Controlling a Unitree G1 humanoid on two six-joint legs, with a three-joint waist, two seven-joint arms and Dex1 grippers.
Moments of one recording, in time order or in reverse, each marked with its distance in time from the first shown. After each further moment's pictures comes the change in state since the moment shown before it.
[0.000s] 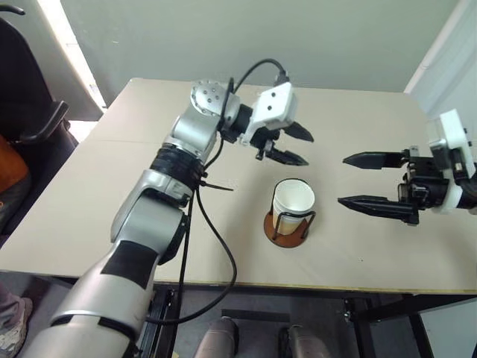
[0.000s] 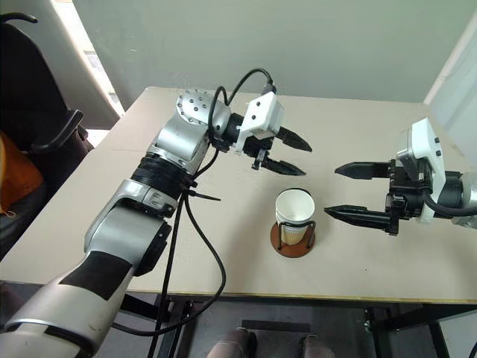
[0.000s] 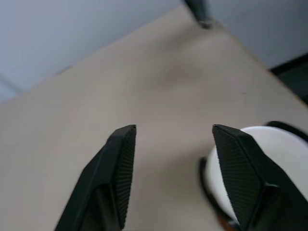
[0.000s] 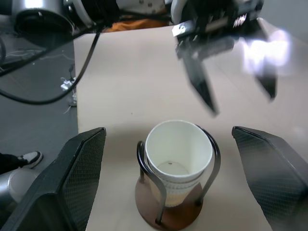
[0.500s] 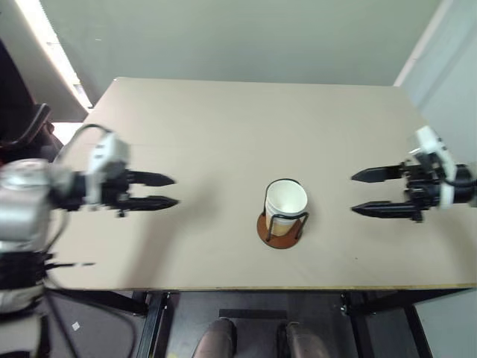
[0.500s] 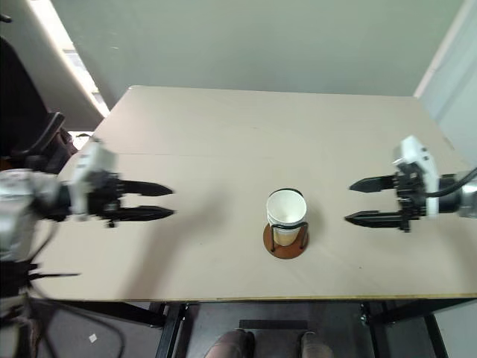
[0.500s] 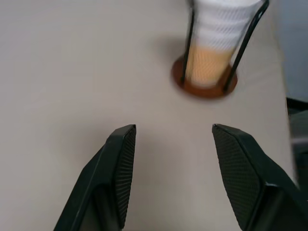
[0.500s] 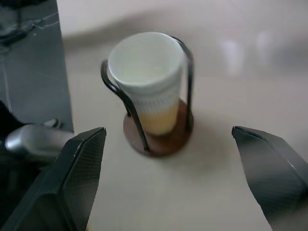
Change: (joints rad) left arm 0.940 0.712 0.596 -0.810 -0.313 0.625 -0.027; right arm -0.089 -0.096 0.201 0.373 -0.212 -0.131 0.305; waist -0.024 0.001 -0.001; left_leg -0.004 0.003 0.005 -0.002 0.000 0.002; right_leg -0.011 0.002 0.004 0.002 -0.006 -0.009
